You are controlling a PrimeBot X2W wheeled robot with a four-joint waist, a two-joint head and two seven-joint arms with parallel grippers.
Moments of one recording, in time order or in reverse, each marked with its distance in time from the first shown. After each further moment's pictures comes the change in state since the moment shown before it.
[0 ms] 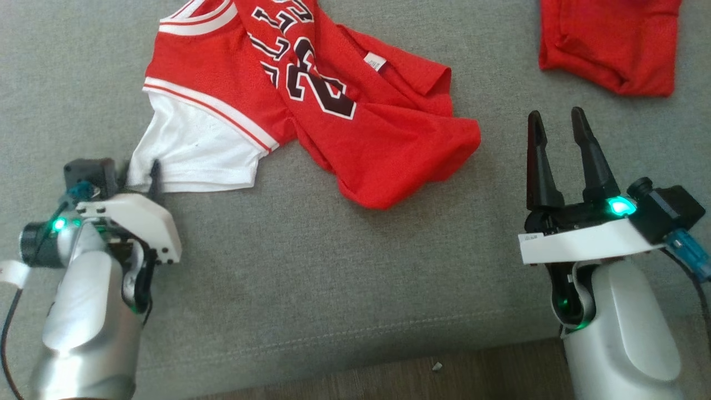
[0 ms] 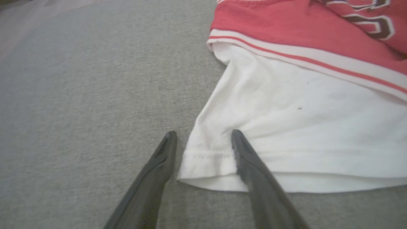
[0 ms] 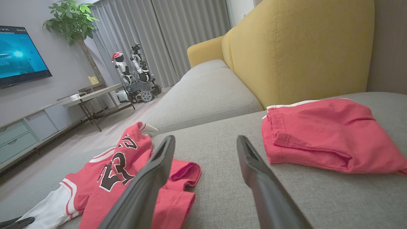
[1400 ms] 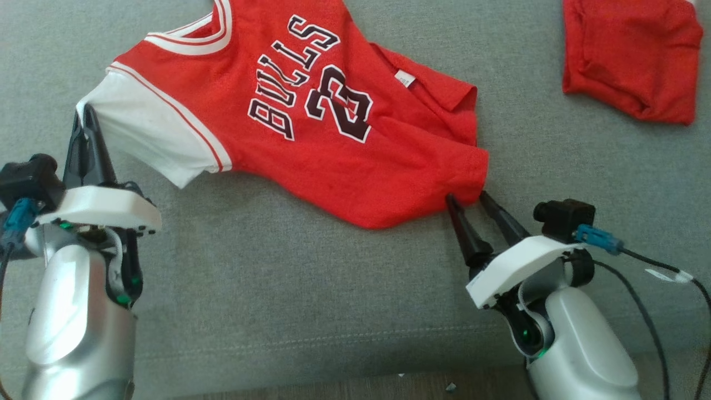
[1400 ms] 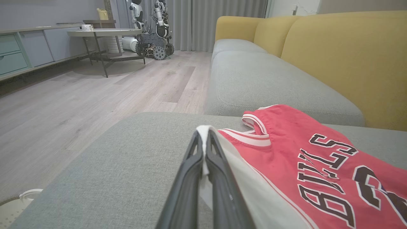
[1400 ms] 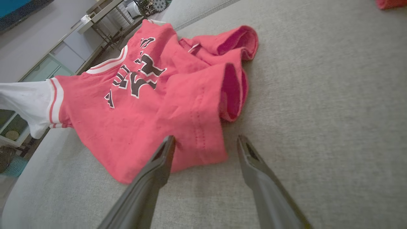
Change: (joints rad) left arm 0.059 -0.030 0.089 -0.244 -0.079 0.085 -0.256; right arm 0.003 0.000 0.147 0.226 0.156 0.000 0.309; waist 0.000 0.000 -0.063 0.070
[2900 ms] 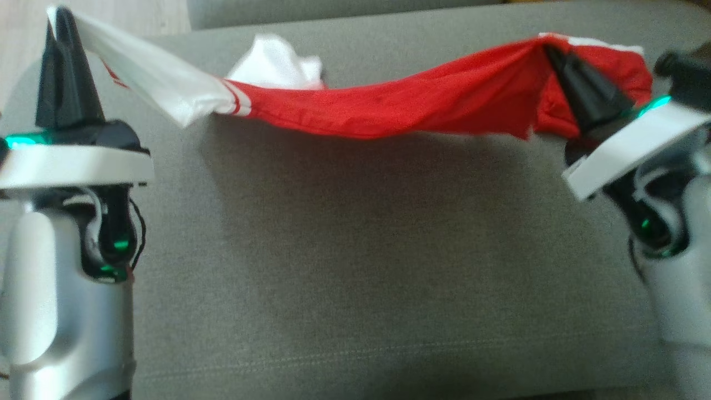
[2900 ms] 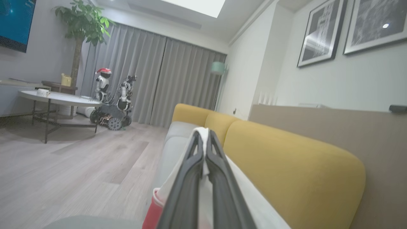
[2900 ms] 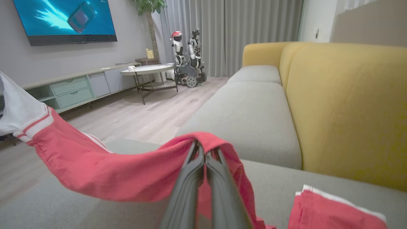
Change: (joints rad) left arm -0.030 -0.039 0.006 -0.384 -0.151 -0.064 0.107; right arm -0.217 -0.286 -0.012 -0.434 0.067 0.000 0.286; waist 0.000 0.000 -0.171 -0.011
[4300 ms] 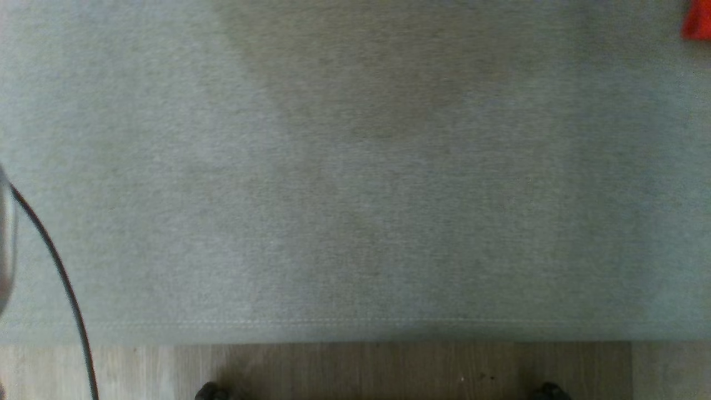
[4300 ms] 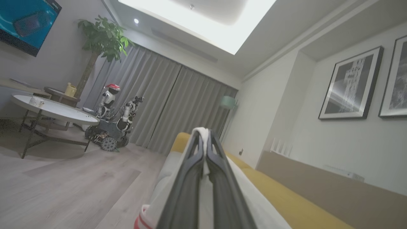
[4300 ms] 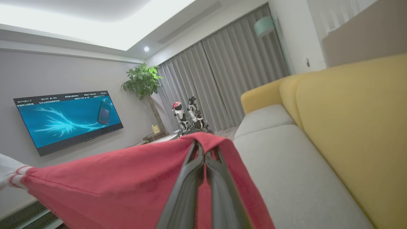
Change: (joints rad) left arm -1.202 0.058 0.061 0.595 -0.132 -0.016 0.025; right arm -1.032 0.166 -0.206 0.572 0.030 0.000 -0.179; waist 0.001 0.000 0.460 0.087
